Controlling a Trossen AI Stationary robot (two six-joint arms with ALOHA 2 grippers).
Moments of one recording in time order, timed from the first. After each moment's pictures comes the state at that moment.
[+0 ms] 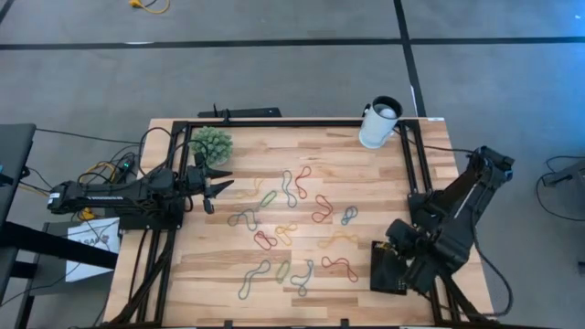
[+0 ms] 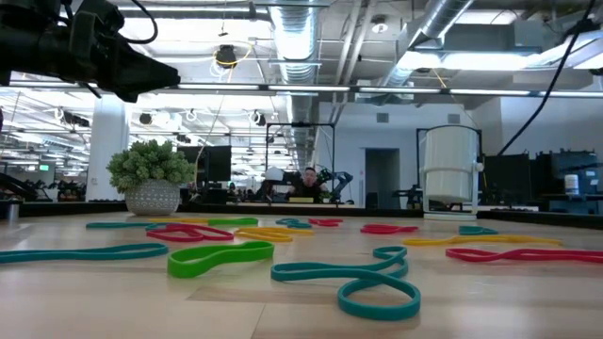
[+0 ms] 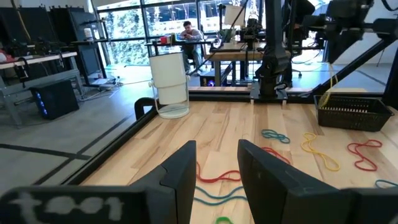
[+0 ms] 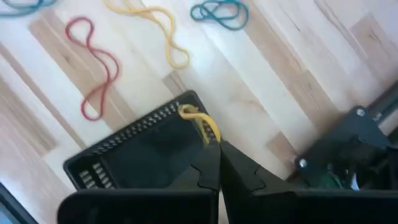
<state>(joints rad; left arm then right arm) 0.08 0.32 0.12 0.19 -0.19 0.06 0.92 1.44 1.26 -1.49 0.30 1.56</state>
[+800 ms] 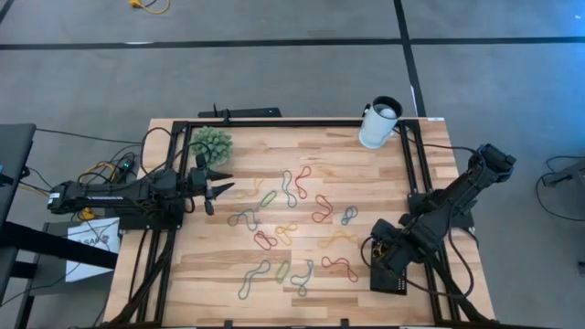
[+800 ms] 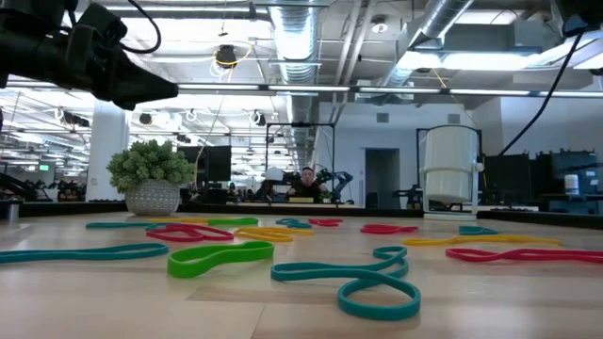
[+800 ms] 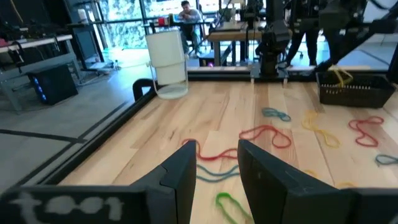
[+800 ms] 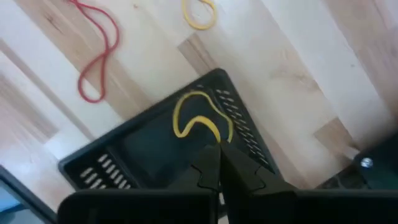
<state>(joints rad) 0.08 0.32 0.12 0.11 -0.19 0.06 0.75 1.41 1.04 -1.17 0.08 1.38</state>
